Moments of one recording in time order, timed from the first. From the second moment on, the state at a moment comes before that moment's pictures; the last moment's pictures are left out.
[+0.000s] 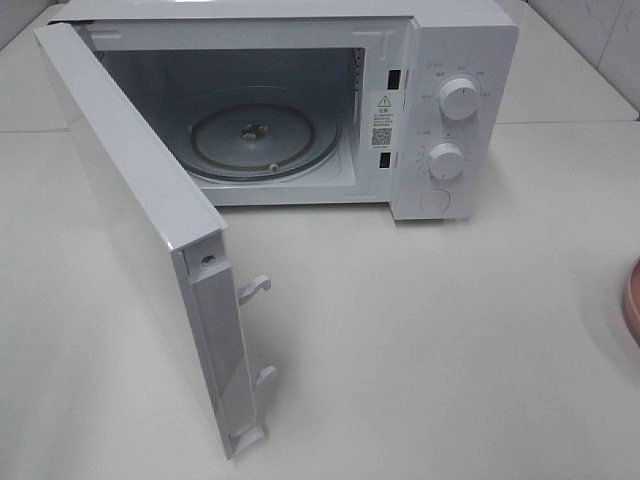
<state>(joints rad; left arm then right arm) 0.07 0.20 -0.49 -0.15 0.53 0.15 0.01 0.00 -0.49 -0.08 0.97 0.00</state>
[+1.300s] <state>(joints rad) 0.07 1.46 -0.24 0.50 -0.94 -0.26 0.01 0.00 -0.49 -0.08 0.97 0.00</state>
